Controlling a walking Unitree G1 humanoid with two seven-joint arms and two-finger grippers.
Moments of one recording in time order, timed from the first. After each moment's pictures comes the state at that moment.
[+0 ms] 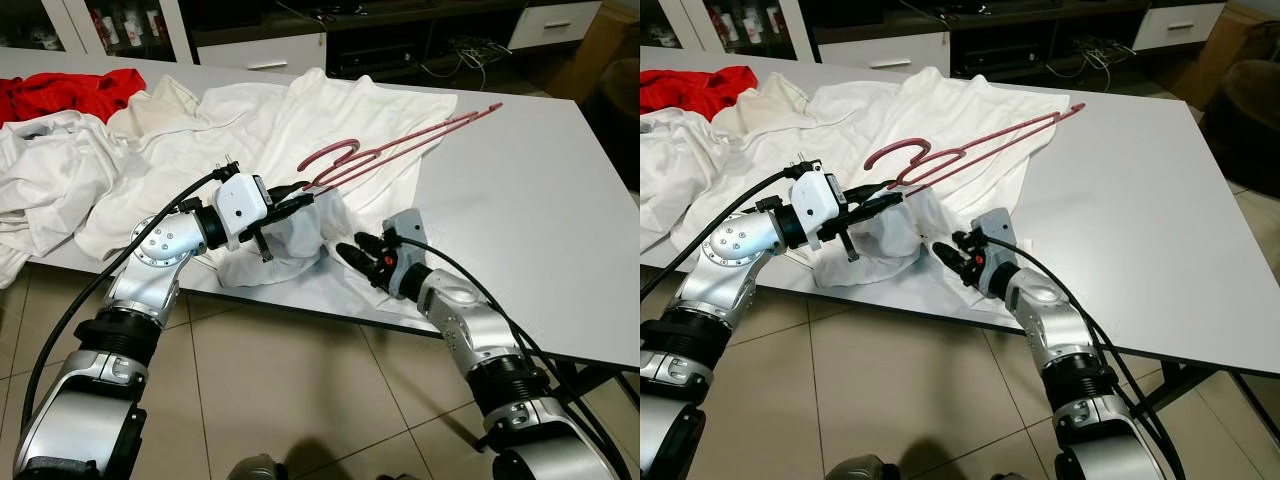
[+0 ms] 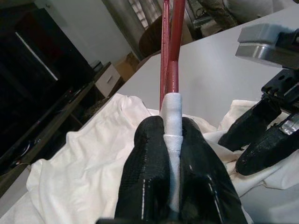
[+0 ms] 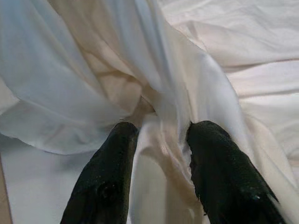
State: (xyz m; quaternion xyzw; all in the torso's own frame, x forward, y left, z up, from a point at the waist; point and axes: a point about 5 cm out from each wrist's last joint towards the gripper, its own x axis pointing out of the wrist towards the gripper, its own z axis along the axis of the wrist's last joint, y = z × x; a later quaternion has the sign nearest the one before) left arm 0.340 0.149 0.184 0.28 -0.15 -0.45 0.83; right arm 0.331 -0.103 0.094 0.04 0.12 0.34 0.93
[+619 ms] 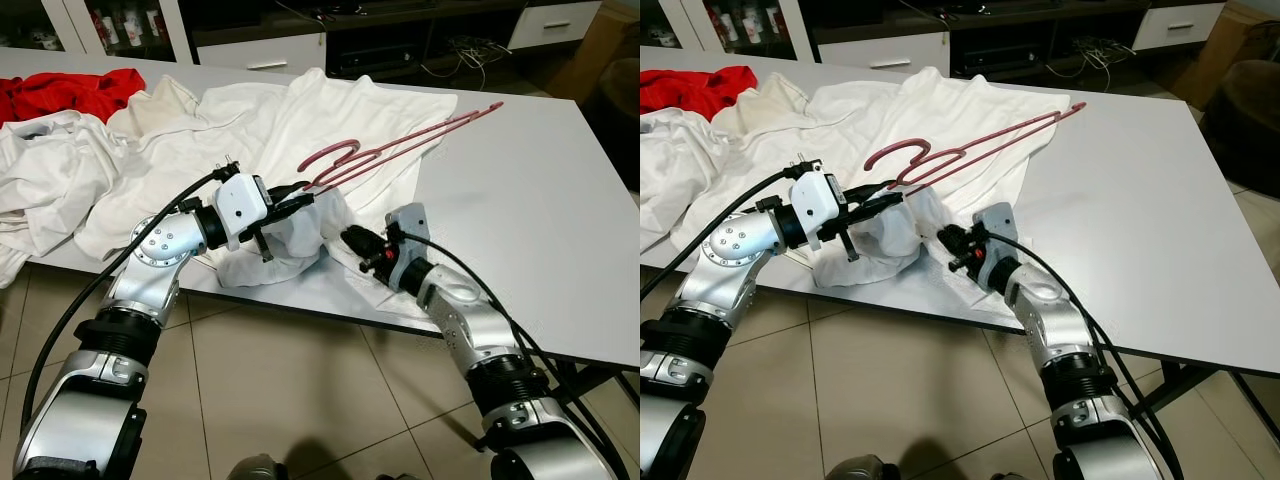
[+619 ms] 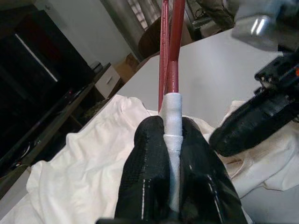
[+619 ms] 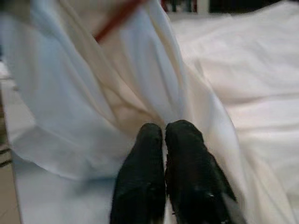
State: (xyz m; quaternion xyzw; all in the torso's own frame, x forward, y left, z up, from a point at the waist) left arm 0.340 0.149 0.185 0.28 -0.15 -0.46 0.83; right arm 0.332 -0.099 0.111 0.05 0.07 0.36 0.93
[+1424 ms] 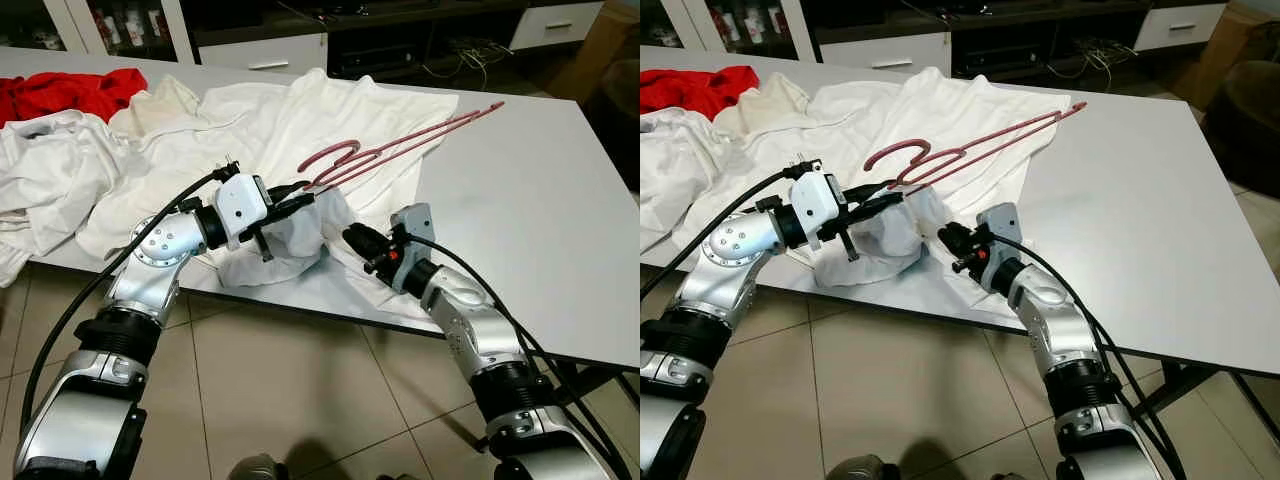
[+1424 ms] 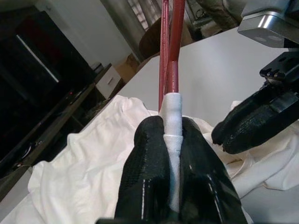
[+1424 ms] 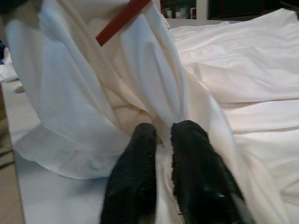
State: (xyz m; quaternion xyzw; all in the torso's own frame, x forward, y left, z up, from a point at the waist) left arm 0.340 0.148 0.185 0.28 -0.15 -0.46 0.83; right arm 0.328 -0.105 0.108 0.05 0.06 0.35 0.93
